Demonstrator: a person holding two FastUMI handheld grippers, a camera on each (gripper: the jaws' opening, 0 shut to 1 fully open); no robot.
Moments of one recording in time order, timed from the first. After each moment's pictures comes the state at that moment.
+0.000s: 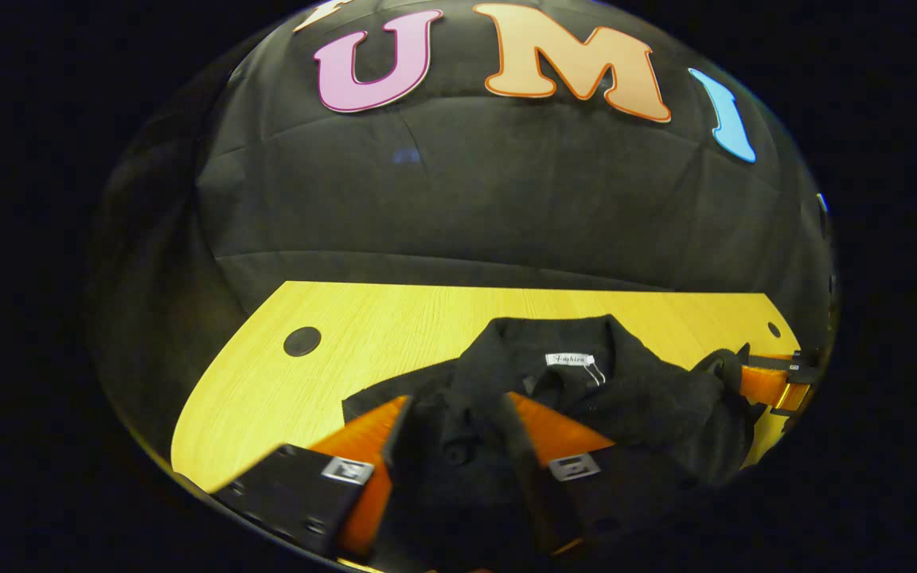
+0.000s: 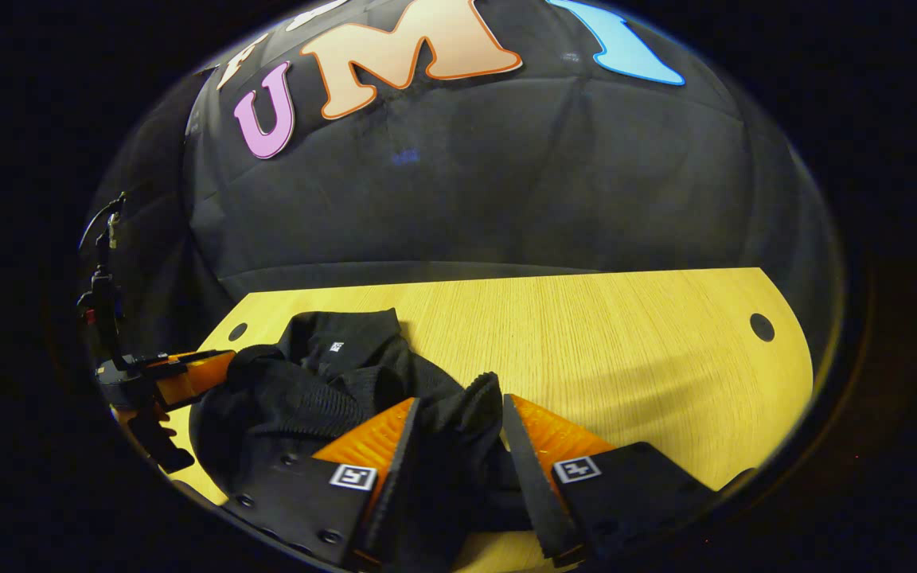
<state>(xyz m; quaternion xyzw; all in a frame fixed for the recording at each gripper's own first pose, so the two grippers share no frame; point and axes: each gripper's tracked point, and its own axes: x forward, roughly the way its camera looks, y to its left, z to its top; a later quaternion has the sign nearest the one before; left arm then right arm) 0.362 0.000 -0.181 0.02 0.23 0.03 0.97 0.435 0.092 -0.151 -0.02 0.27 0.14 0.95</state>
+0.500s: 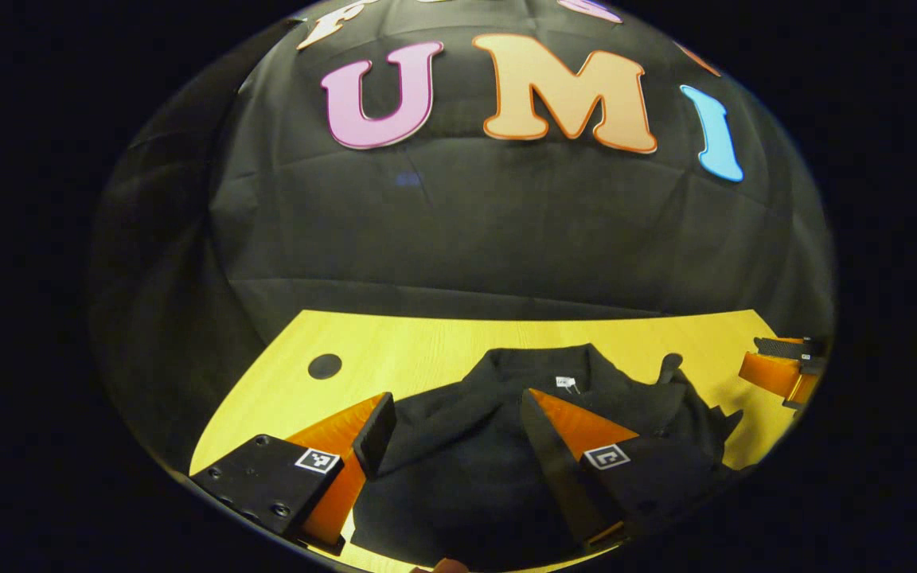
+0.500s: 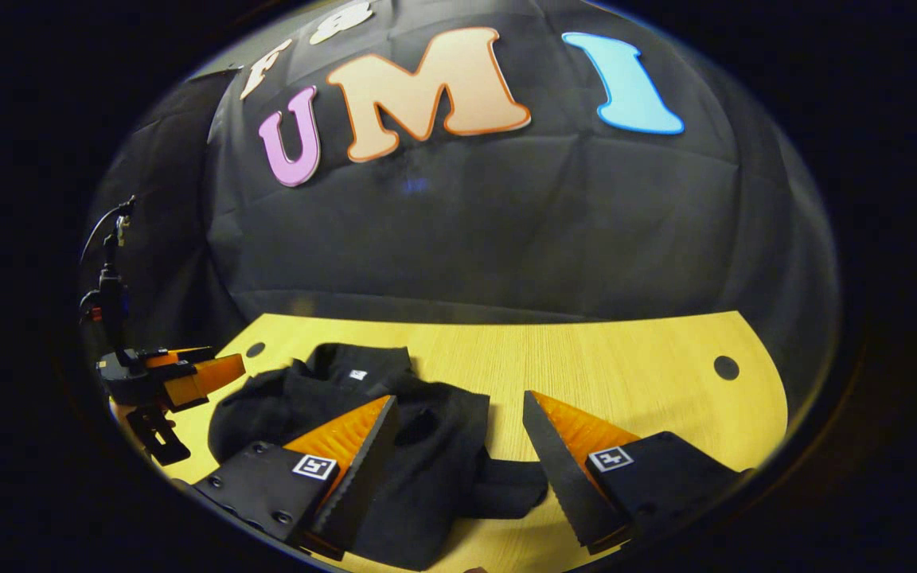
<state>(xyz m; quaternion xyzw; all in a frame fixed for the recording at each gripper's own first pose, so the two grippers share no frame) 0.329 -0.004 -0.114 0.03 0.16 0.03 0.99 0.392 0.083 -0.077 -0.03 0.19 0.14 0.97</state>
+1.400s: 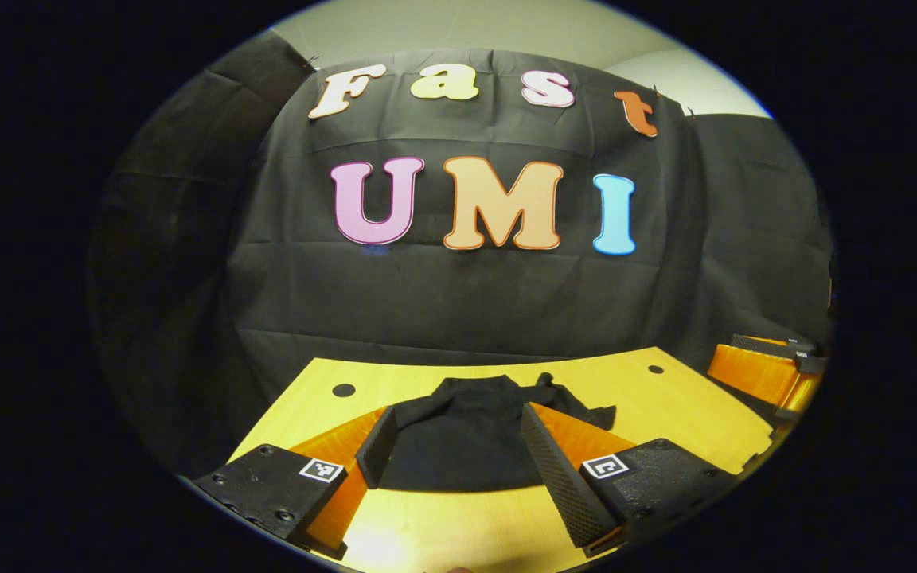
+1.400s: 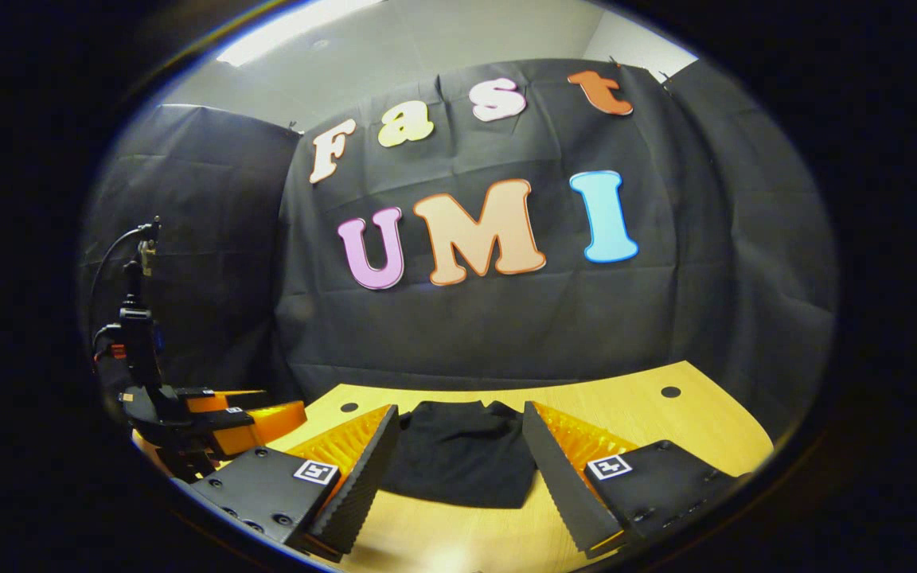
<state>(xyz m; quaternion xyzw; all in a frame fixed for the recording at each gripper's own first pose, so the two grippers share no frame) 0.095 -0.025 -0.027 0.00 0.03 -0.07 1.00 0.104 0.127 0.006 -0.01 0.00 0.15 0.99</state>
